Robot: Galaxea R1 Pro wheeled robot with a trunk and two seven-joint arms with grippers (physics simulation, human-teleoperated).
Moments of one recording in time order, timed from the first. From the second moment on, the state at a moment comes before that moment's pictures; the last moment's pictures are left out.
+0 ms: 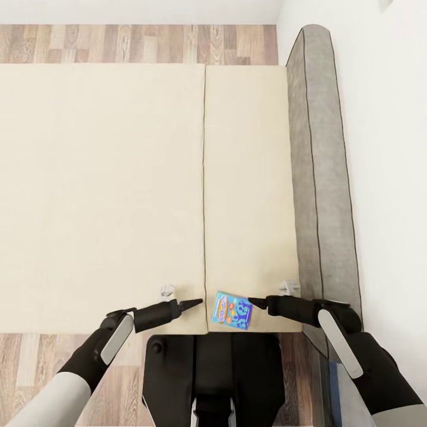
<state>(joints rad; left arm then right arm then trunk) -0.61 0.11 -0.21 -0.84 0.63 0.61 -0.86 -0.47 -0.21 0.14 -1.38 -0.50 0.85 0.36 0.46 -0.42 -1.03</state>
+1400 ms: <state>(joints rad) -0.61 0.10 -0.20 -0.84 0.63 0.62 -0.85 -0.47 -0.21 0.14 -1.38 -0.50 0.86 0.36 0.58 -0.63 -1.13</state>
